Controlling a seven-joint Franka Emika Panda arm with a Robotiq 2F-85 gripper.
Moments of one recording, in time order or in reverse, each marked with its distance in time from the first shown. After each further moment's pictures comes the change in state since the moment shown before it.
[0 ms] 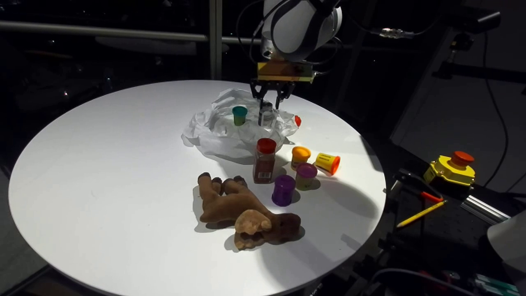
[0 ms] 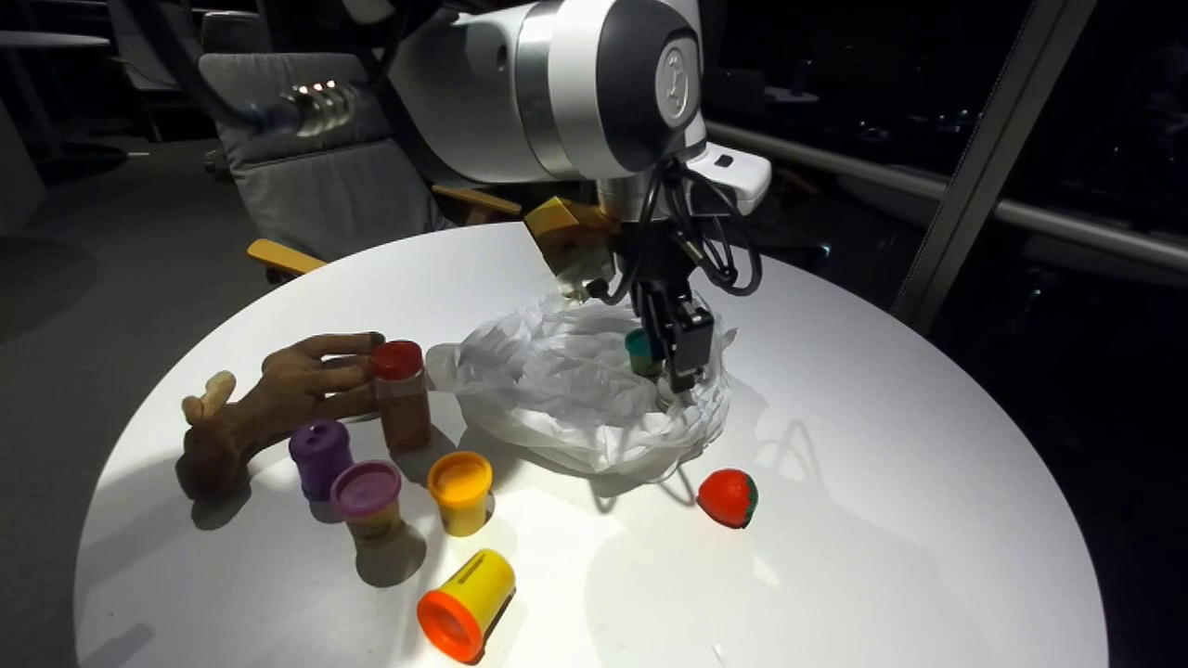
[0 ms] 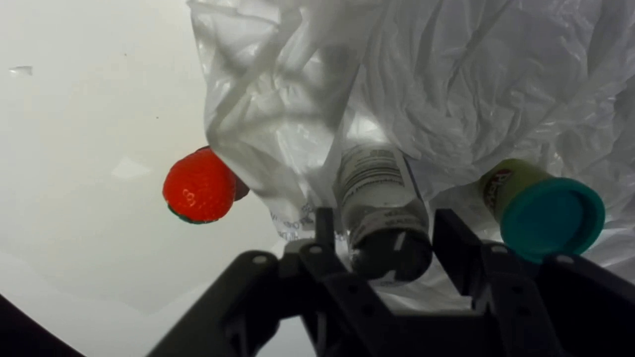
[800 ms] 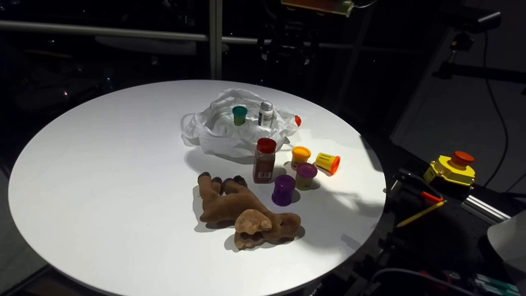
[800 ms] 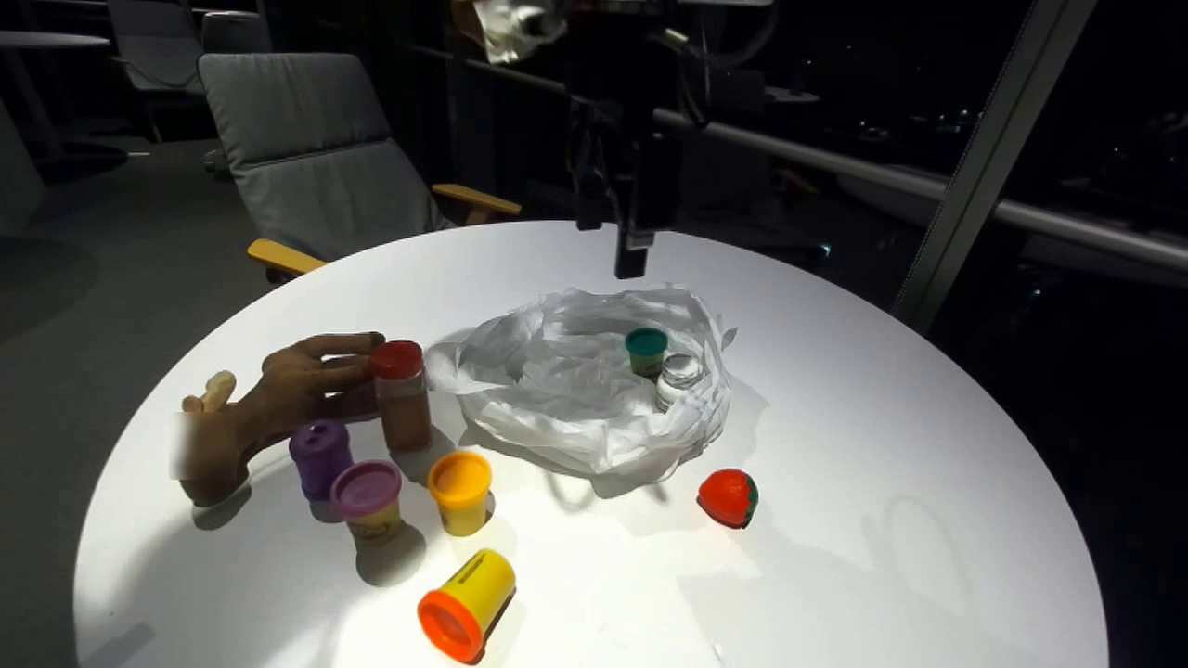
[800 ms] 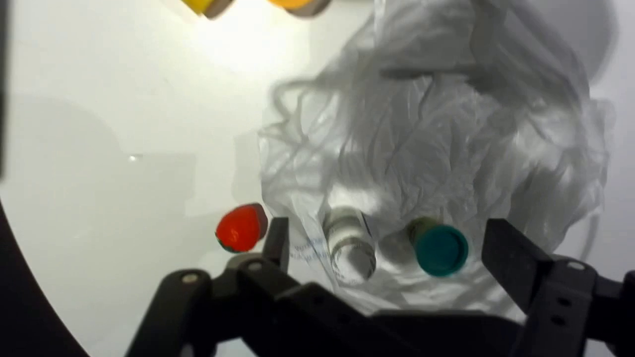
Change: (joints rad) arm -0.063 -0.389 0.113 -0.140 0.160 -0.362 -0.193
